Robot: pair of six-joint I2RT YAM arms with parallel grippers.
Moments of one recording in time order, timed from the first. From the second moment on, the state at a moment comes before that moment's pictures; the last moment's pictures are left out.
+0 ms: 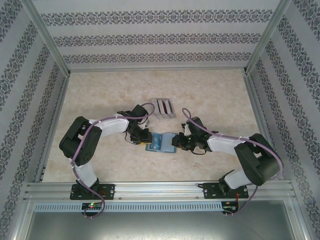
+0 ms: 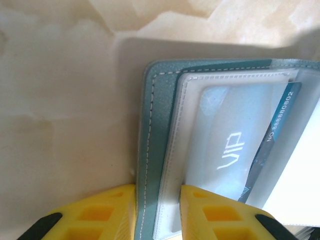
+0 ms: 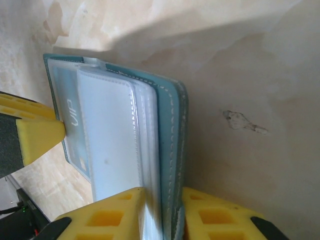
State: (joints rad) left arm -0.55 1.79 1.02 -0.58 0.42 -0.58; right arm 0.53 1.47 0.53 -0.03 -0.50 0.83
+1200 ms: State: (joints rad) left arm -0.40 1.69 0.89 -0.43 0.64 -0.65; right arm 0.69 1.57 0.72 -0.18 -0.41 0.75
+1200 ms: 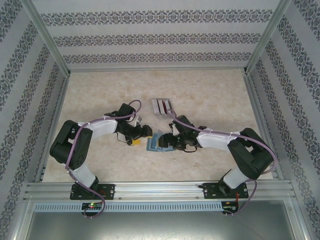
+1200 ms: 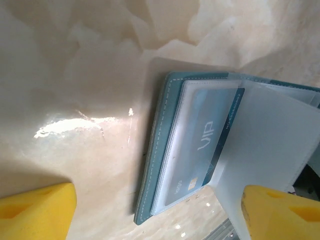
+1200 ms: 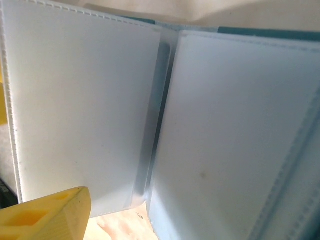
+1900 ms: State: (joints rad) left arm -0.34 1.66 0.81 -0.30 0.74 -0.70; right arm 0.93 1.84 1.15 -0.70 0.15 0.69
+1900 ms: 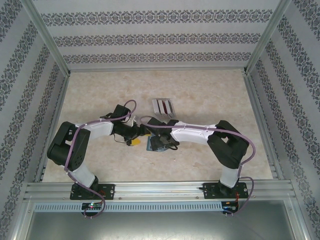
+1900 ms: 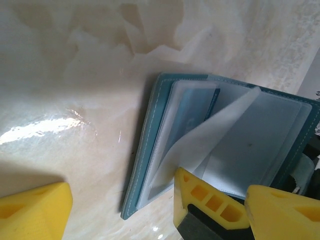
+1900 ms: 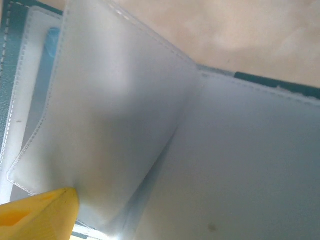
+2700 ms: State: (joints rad) left arm -0.39 1.65 0.81 -0.31 0.63 -0.69; right arm 0.78 1.39 0.94 -0.57 0.07 0.65
